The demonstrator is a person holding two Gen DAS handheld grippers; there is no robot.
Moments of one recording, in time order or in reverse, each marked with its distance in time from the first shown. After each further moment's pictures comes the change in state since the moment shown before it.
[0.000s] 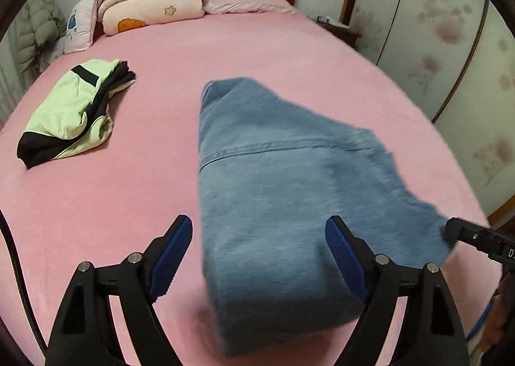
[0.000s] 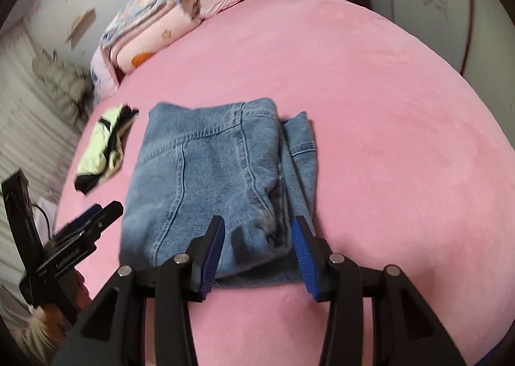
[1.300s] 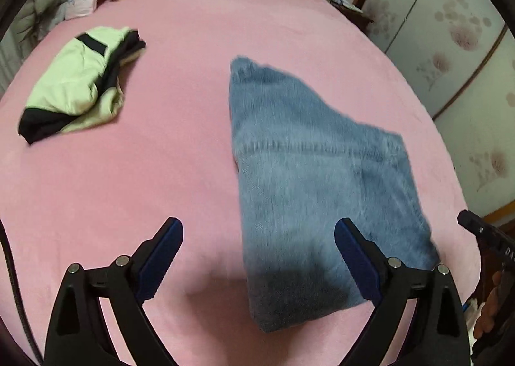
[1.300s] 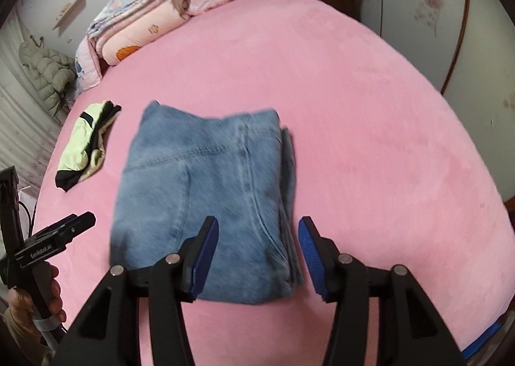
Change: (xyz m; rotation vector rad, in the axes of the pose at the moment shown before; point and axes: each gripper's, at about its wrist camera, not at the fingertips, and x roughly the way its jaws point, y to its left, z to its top) left arm -0.015 0.041 0.027 -0.083 0.142 -0.044; right arm -0.032 0.012 0.017 -0.026 -0.018 -0.110
